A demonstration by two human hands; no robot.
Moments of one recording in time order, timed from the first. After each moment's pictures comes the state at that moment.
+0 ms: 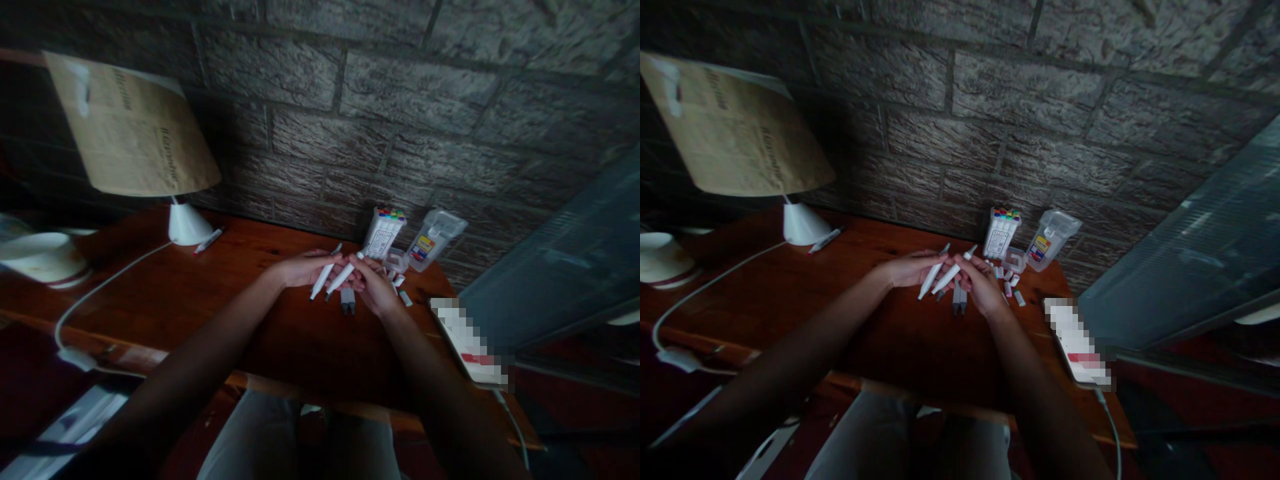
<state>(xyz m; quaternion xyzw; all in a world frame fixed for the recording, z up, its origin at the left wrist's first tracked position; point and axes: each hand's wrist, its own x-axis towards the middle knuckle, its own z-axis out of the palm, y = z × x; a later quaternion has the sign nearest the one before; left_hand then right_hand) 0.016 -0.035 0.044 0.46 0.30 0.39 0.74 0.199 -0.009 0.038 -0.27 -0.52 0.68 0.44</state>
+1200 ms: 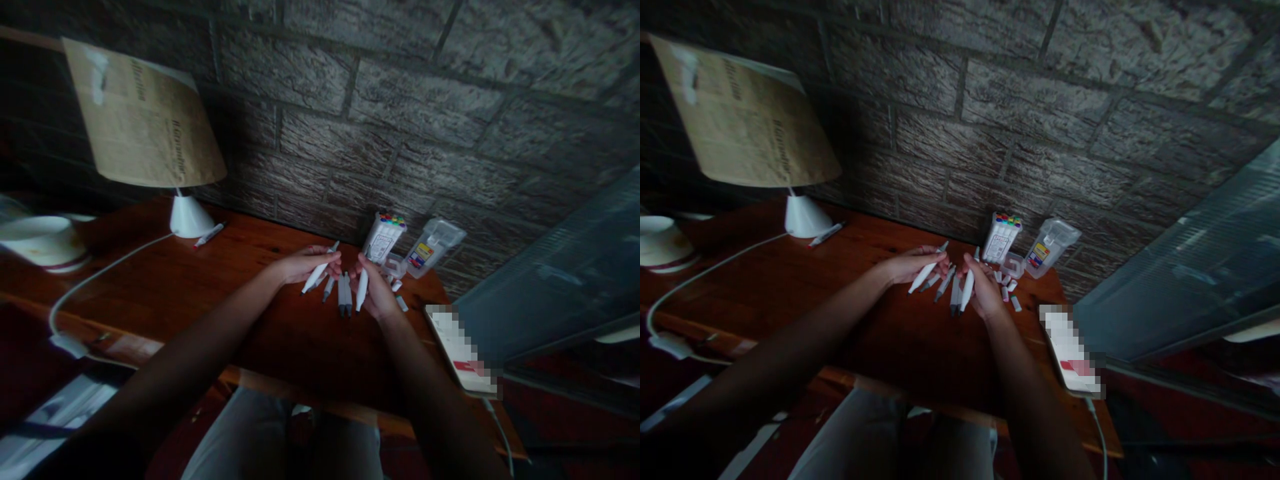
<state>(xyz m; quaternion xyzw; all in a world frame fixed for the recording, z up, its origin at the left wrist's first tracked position) 0.011 -0.028 0.039 0.45 0.36 0.47 0.67 0.201 -0.011 0.044 -0.28 -0.48 0.70 0.44</state>
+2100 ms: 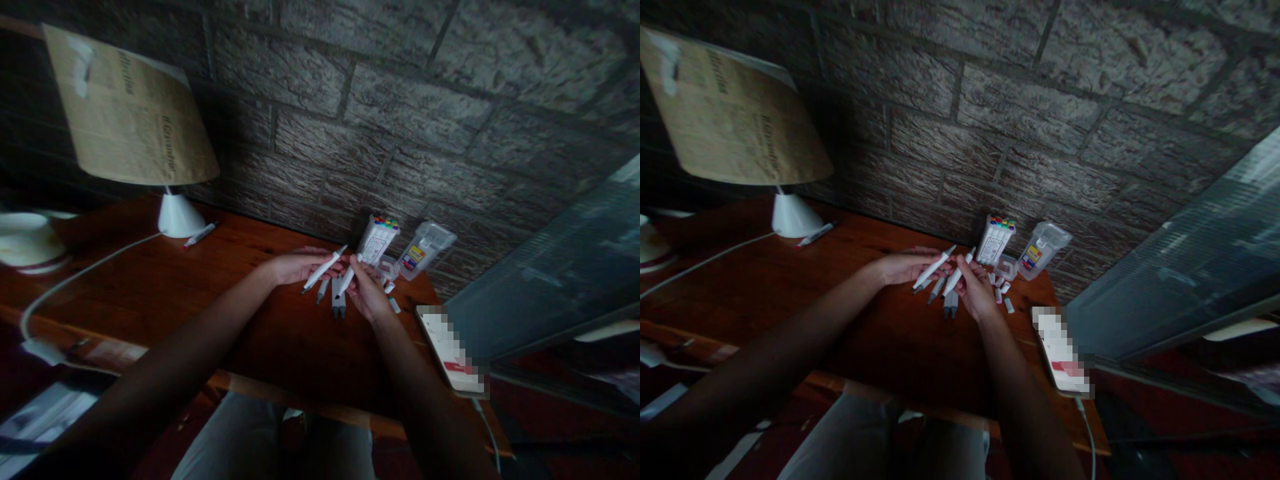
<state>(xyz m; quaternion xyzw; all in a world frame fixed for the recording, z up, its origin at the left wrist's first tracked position) 0.005 -0.024 0.038 0.46 0.28 0.46 0.71 0.199 -0.012 0.044 -0.27 -0.45 0.72 0.46</state>
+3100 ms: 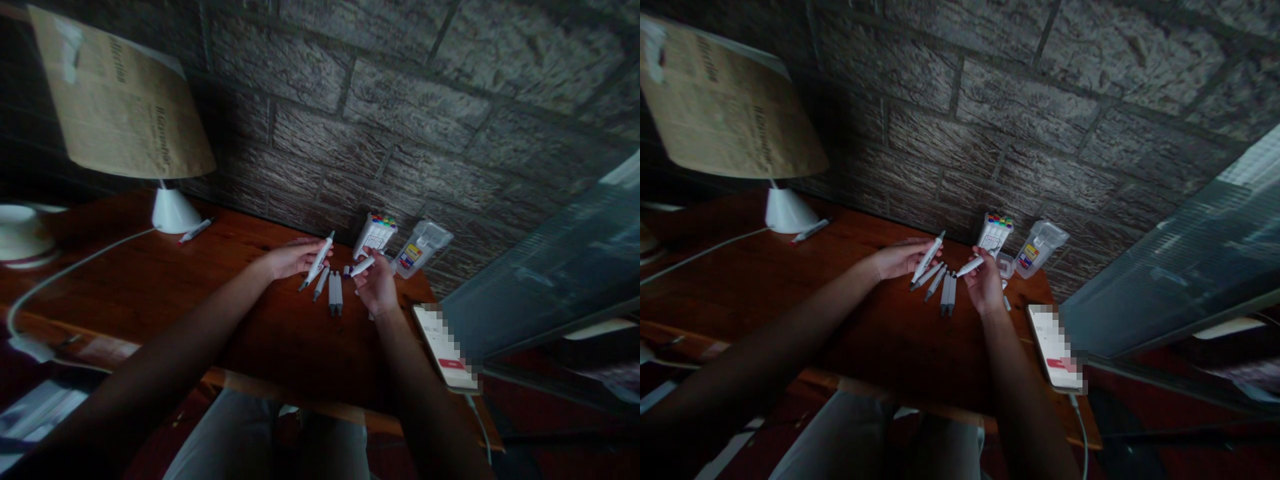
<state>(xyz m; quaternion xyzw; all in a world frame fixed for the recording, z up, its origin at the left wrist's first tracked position) 0.000 -0.021 0.036 0.40 0.32 0.53 0.68 0.216 0.004 0.052 -0.26 -0.32 0.74 0.53</state>
